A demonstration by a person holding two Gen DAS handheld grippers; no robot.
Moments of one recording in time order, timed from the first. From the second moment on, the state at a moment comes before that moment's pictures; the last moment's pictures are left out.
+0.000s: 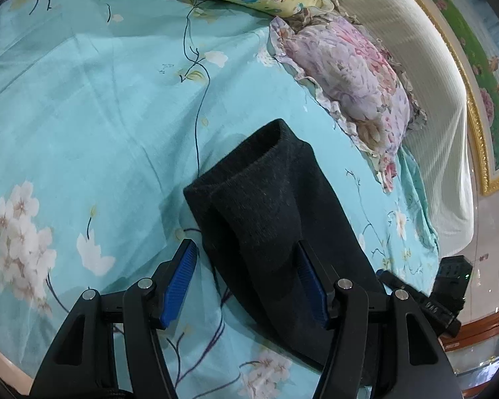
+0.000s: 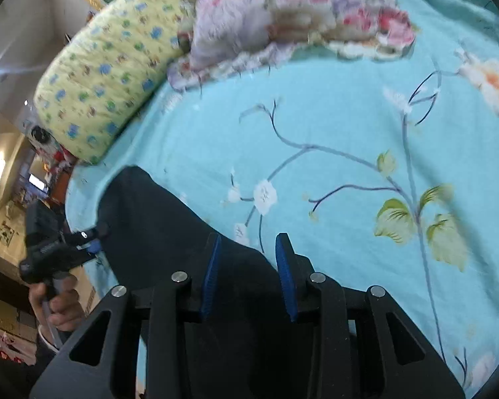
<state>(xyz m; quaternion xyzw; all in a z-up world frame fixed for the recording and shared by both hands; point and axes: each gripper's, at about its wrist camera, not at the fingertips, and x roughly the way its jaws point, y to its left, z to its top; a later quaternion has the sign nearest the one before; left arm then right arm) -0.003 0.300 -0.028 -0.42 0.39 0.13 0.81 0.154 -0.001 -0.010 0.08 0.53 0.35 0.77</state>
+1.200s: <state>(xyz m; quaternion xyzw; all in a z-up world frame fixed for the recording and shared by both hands) -0.014 0.304 -0.010 -0.31 0.36 0.17 0.86 0.152 0.063 0.002 -0.08 0.45 0.31 0.83</state>
